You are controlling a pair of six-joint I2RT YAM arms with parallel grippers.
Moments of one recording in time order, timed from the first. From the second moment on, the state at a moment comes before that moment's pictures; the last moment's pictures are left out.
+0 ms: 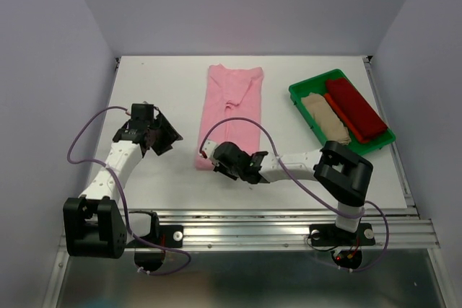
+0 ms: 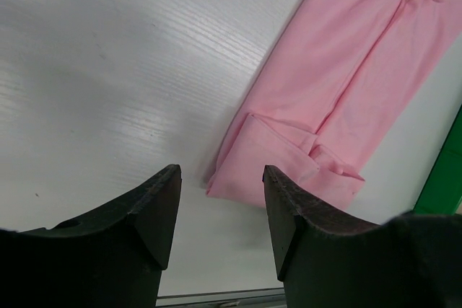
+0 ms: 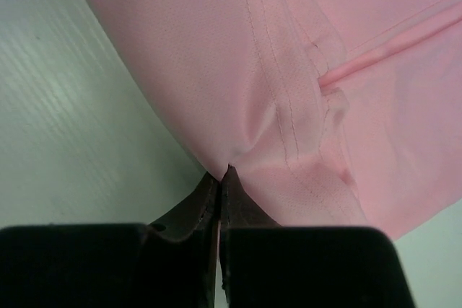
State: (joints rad) left arm -0.08 1.19 0.81 -0.55 0.13 -0.76; right arm 1.10 1.84 1.05 -0.05 0.29 -0.16
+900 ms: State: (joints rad) left arm -0.06 1.17 0.78 -0.55 0.14 -0.67; right arm 0.85 2.01 1.45 -0.44 -0.49 0.14
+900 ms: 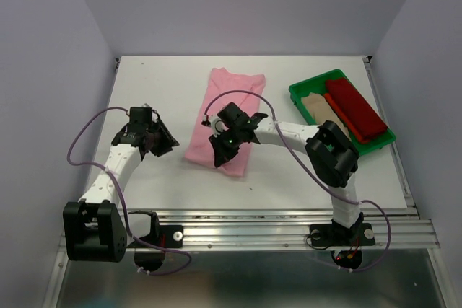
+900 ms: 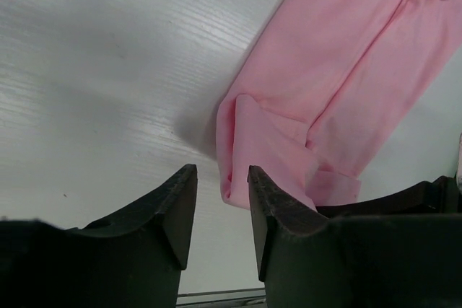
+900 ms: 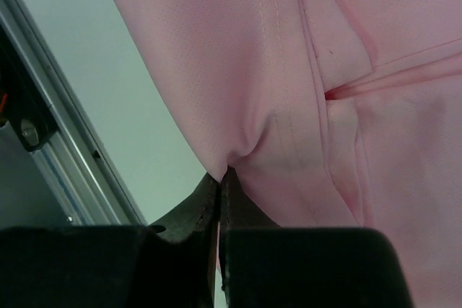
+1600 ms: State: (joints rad) left arm -0.15 1.12 0.76 -0.56 0.16 -0.62; right arm 0.71 2.22 1.60 -0.53 -0.91 0.23
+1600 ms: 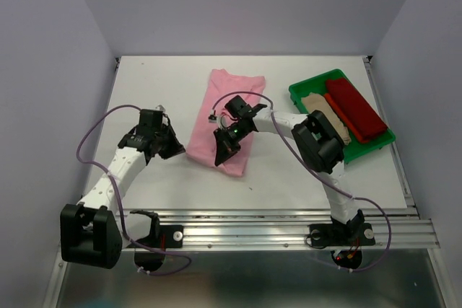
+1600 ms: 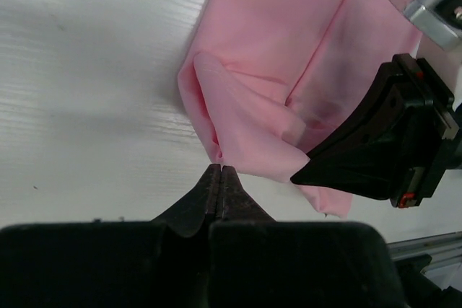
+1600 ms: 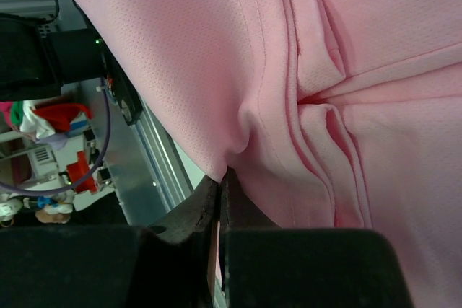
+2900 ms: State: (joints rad) left arm -0.24 1.19 0.65 -0.38 0.21 -0.93; right arm 0.72 2.22 1.62 -0.56 -0.87 0.26
